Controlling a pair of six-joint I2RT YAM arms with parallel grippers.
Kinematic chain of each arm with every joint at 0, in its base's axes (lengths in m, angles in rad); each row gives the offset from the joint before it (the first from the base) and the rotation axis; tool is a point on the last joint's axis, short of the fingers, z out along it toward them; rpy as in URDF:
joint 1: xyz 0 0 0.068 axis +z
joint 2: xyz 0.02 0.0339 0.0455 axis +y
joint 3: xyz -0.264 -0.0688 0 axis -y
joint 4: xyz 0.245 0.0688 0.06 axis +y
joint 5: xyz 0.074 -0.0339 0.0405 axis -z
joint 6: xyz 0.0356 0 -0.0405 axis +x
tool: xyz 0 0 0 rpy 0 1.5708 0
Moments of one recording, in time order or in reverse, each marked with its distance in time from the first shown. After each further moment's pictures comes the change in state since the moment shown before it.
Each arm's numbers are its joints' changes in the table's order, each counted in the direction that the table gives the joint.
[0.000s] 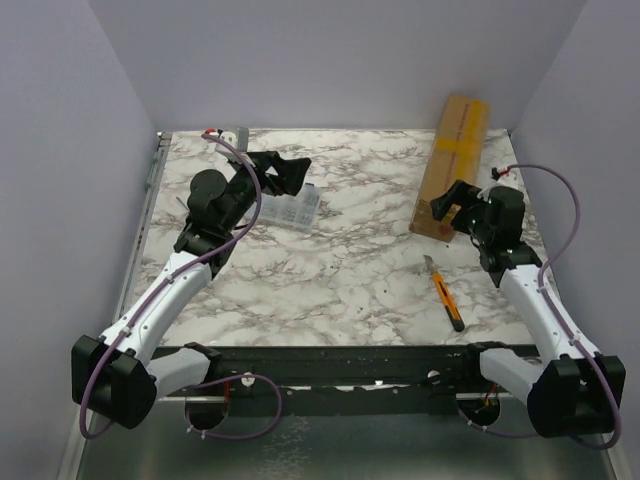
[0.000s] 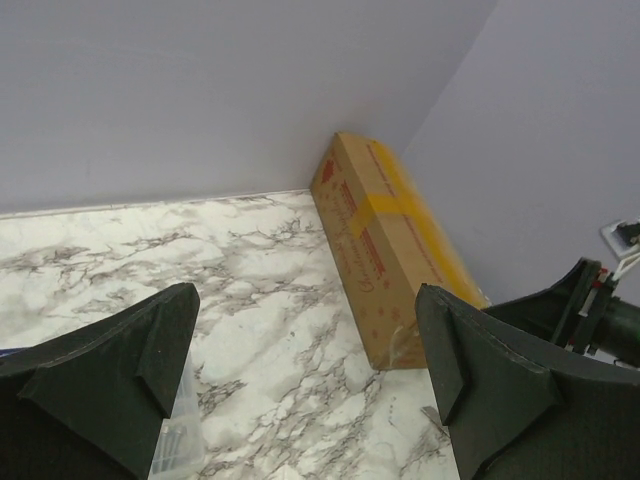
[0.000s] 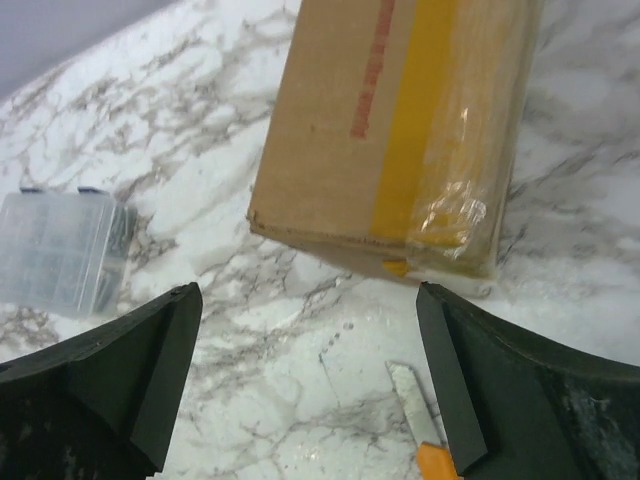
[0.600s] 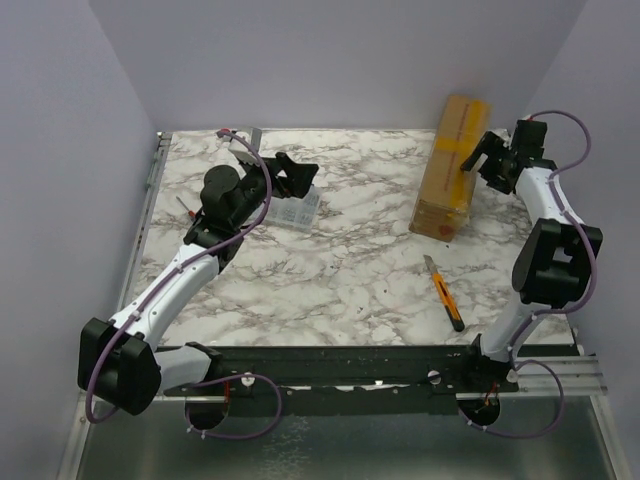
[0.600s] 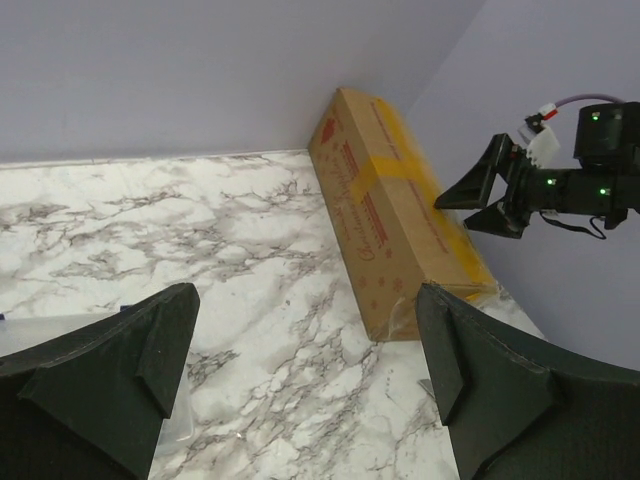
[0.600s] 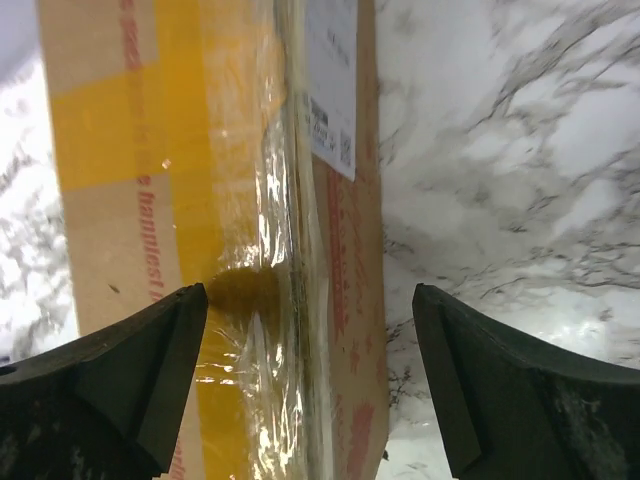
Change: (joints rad) left arm -0.017 0.068 0.005 0.018 0.014 -0.013; right arm -0.261 0.730 0.784 0.333 -0.045 -0.045
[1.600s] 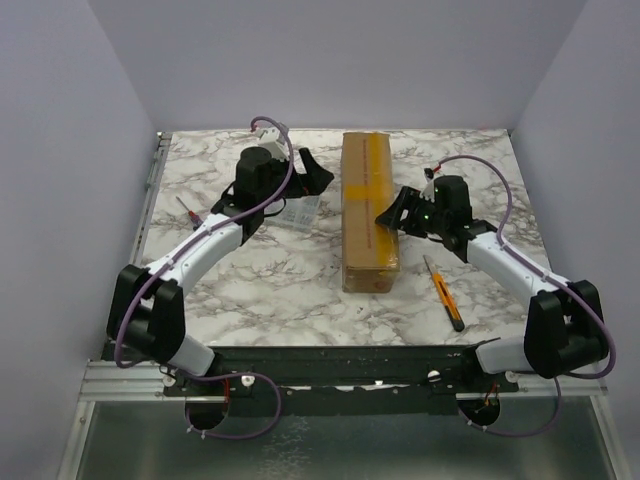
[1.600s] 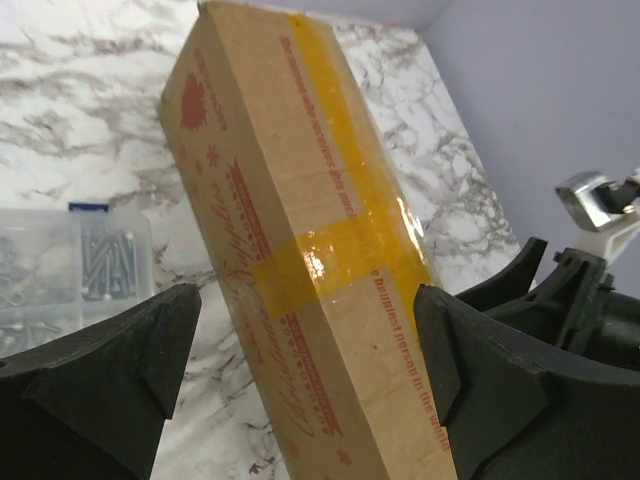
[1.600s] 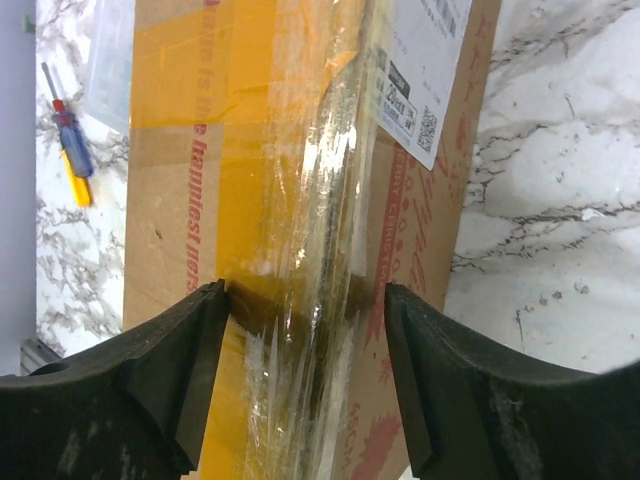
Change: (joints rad) left arm -0.004 0.248 0.147 0.173 0.039 -0.108; right arm 0.507 -0.401 -0.620 -0.309 -0.174 0.153
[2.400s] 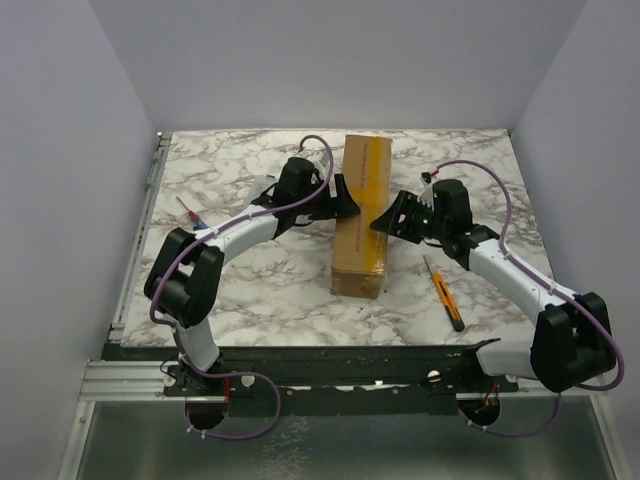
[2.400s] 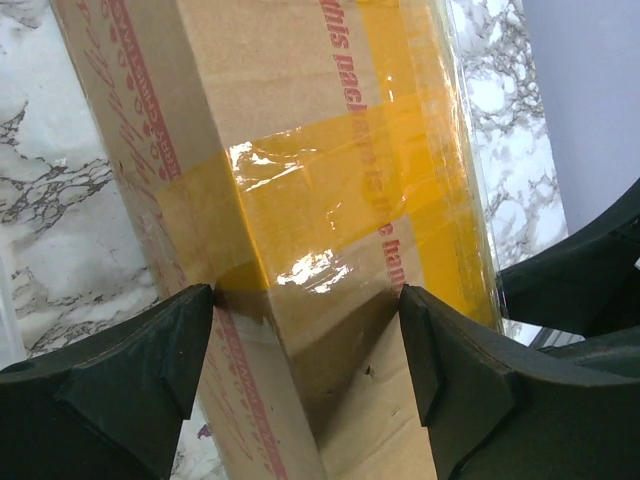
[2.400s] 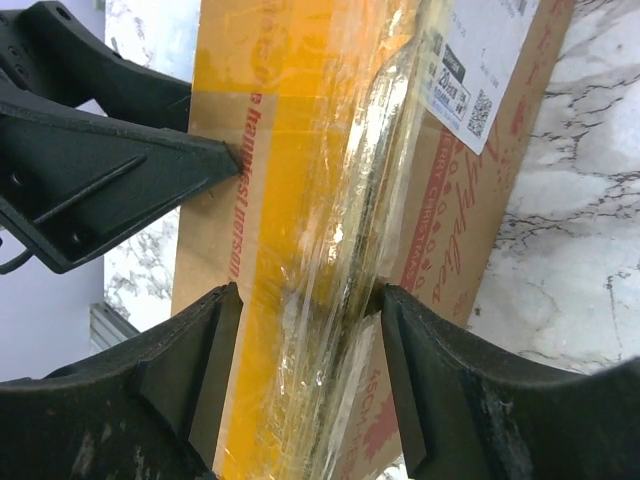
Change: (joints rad) left arm -0.128 0.314 0.107 0.115 0.118 -0.059; right arm 0.045 -0.080 -0.027 0.020 -0.064 0.112
